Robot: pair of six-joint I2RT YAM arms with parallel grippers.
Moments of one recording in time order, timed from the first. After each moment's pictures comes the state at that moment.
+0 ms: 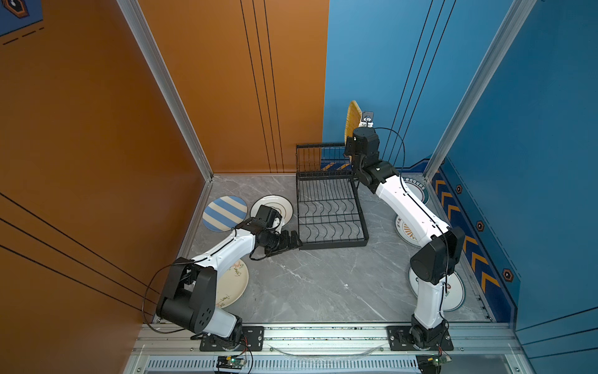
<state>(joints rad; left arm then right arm) -0.33 1.48 0.92 -0.56 0.45 -0.51 0.48 1.96 2.08 -0.25 0.67 0.10</state>
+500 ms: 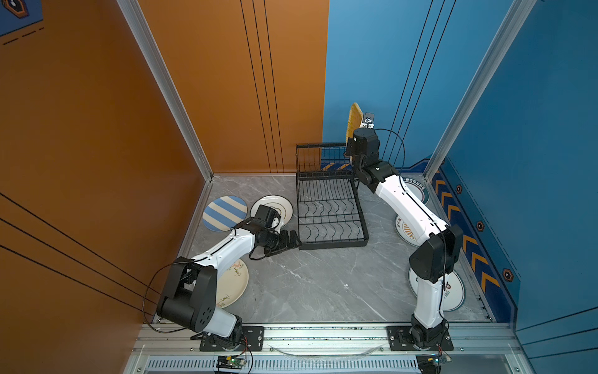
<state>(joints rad) -0.32 1.49 0.92 -0.56 0.45 -0.51 0.47 1.98 2.07 -0.25 0.67 0.12</state>
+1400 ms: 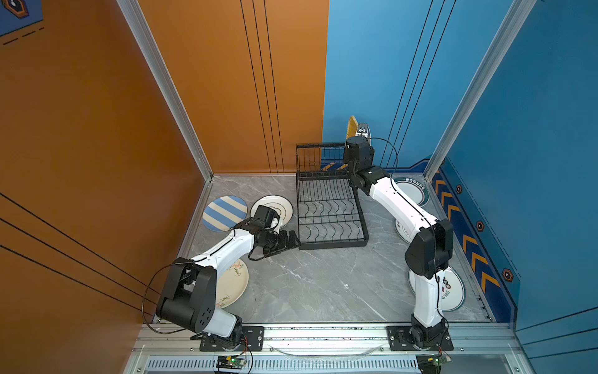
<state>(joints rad) -0.31 1.48 0.92 -0.56 0.45 -0.51 0.46 2.03 2.00 -0.22 0.70 0.15</state>
